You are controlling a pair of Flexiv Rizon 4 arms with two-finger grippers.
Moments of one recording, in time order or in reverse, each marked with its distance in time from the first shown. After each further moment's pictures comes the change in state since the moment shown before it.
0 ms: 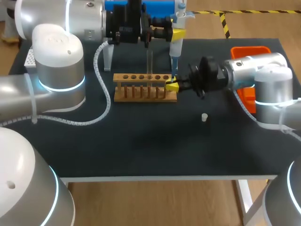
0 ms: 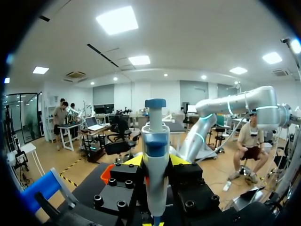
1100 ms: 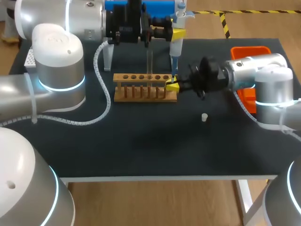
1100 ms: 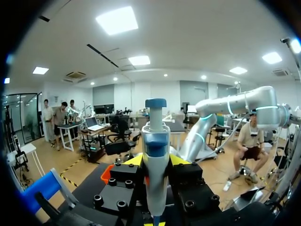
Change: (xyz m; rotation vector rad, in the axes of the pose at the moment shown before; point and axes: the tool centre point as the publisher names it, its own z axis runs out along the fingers) left arm 0.000 -0.001 0.000 0.000 0.000 0.000; right arm 0.003 0.003 0.000 -0.018 0.004 0.022
